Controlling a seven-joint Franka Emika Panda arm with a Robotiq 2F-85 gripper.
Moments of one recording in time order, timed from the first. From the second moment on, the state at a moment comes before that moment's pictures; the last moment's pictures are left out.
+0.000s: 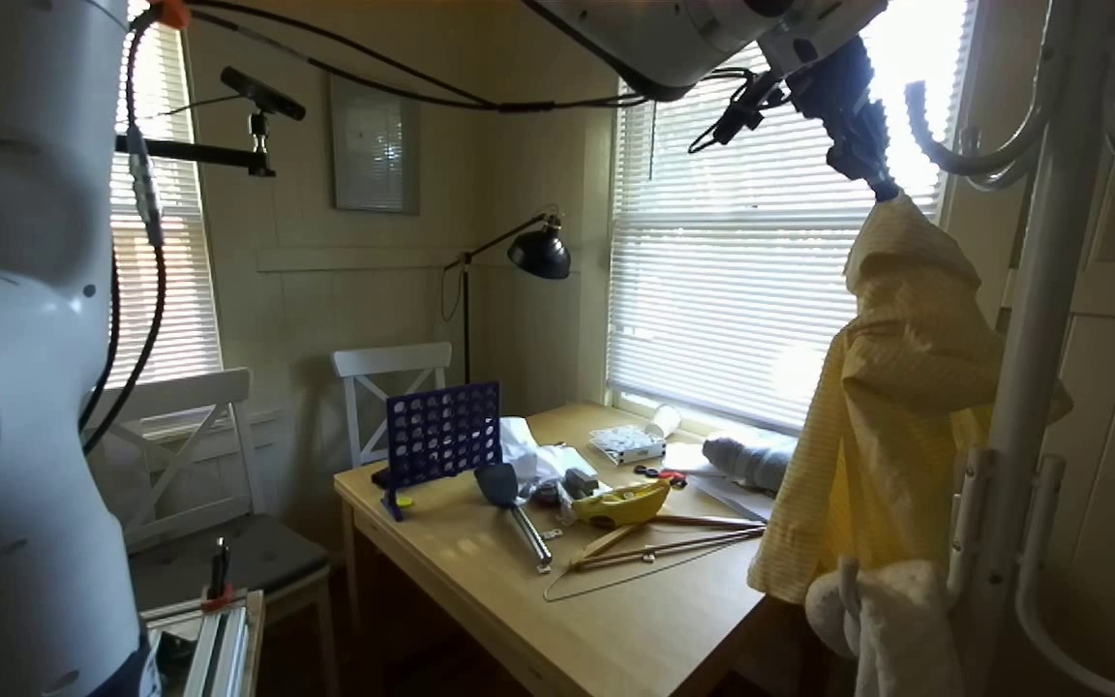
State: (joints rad) arm 0.12 0.21 -0.06 -1.54 -0.30 2.41 1.53
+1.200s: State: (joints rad) arm 0.15 0.45 -0.10 -1.08 -0.31 2.31 1.58
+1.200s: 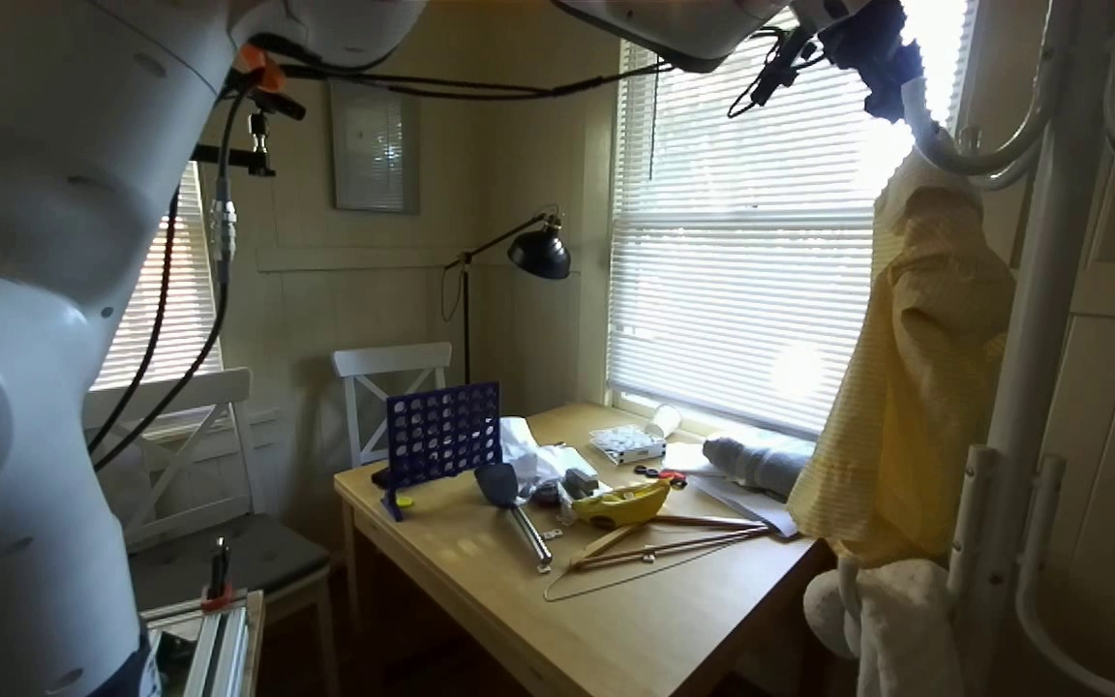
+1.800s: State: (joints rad) arm 0.16 0.64 -0.16 -0.74 -0.31 2.09 1.63
